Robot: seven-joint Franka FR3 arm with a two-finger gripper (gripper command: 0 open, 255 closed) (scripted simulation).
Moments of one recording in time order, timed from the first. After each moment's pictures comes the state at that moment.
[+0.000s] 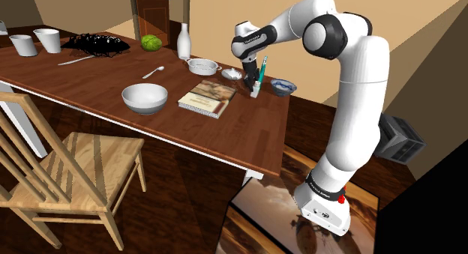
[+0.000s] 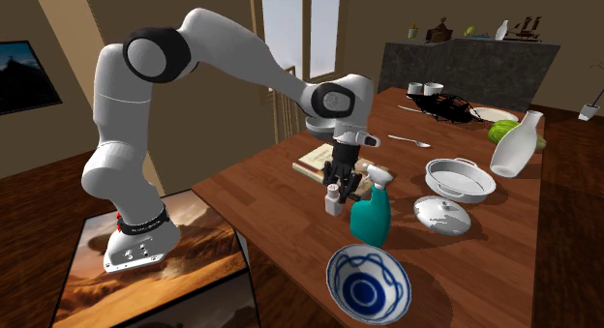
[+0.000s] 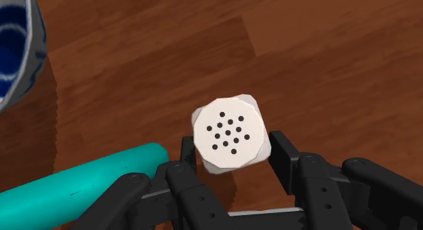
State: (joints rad) arm -0.14 0.39 -0.26 -1.71 -0.25 1.87 -0.32
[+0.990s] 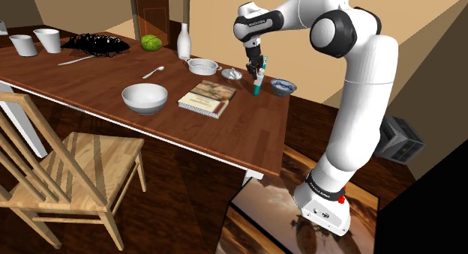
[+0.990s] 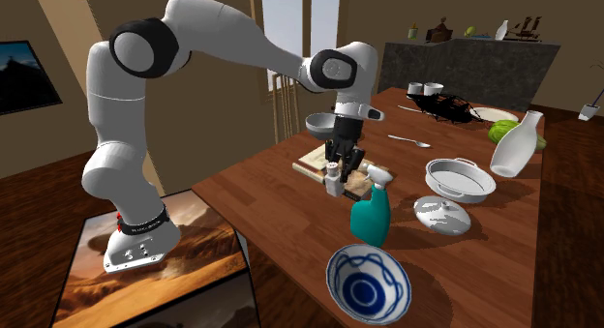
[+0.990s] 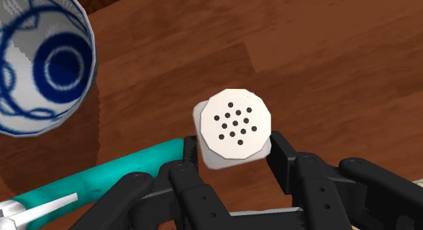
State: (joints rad) arm -0.13 0.33 -0.26 -1.61 -0.26 1.71 -0.36
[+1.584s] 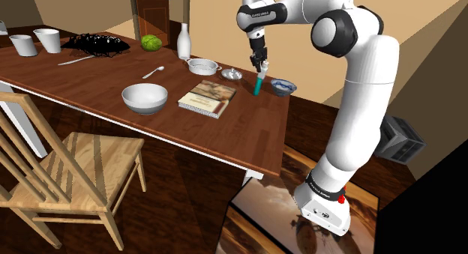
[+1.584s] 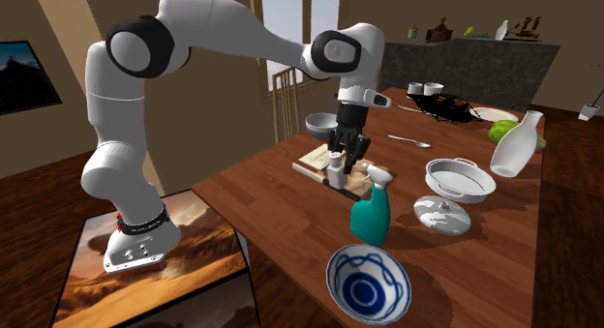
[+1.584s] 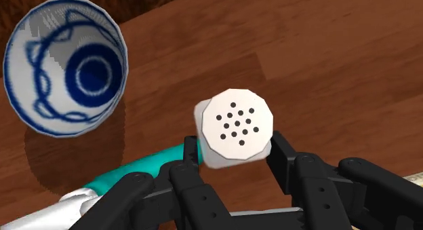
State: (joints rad) arm -0.15 0.32 -0.27 -1.52 -0.26 1.63 -0.41
